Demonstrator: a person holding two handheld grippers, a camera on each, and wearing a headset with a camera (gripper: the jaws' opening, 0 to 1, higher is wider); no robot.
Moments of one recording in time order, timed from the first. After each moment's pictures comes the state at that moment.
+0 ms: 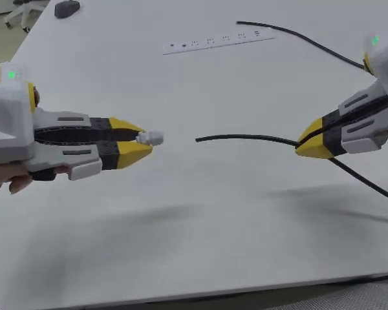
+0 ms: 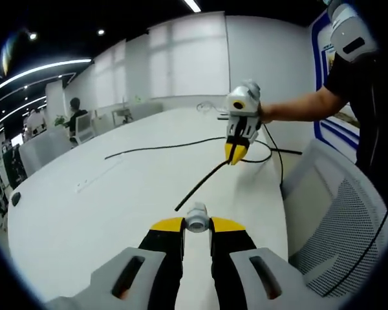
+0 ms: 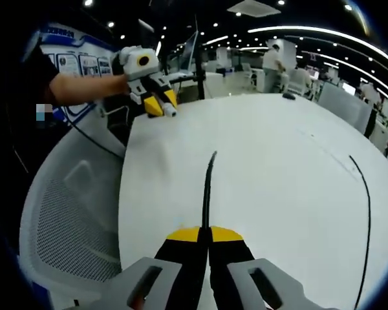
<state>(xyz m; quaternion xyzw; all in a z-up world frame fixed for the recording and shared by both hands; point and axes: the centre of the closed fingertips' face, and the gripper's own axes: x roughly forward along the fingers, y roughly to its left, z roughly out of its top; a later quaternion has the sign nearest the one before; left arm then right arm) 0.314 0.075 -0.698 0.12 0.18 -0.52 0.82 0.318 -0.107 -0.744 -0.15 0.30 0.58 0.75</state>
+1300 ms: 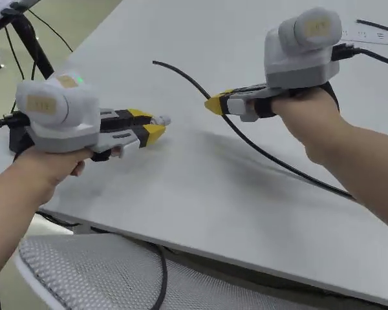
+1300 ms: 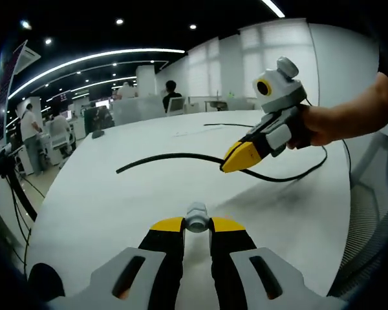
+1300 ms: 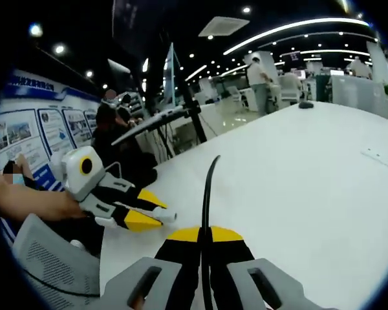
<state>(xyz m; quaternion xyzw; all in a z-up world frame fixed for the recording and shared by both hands) 0.333 0.245 -0.786 0.04 0.18 -0.21 0.96 0.370 0.195 -0.782 -0.01 0.29 0.57 0.77</state>
